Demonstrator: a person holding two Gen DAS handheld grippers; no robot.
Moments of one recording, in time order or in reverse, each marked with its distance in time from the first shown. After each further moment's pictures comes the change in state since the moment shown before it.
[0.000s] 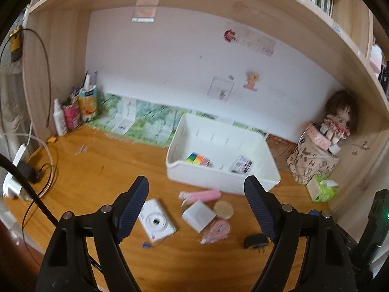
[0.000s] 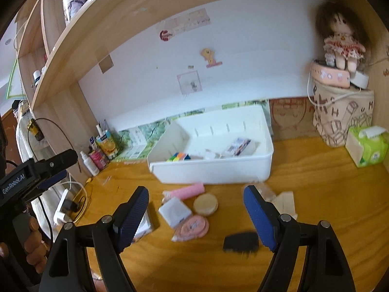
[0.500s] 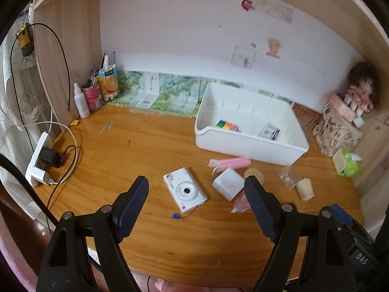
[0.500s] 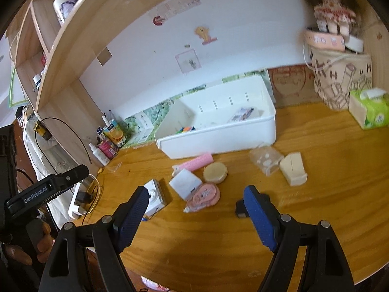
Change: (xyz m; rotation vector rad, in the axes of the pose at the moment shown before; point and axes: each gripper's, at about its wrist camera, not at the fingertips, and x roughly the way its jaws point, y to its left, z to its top) left arm 0.007 0.010 -0.025 0.051 0.155 0.159; right arm -0.003 -0.010 -0.031 0.106 0.096 0.049
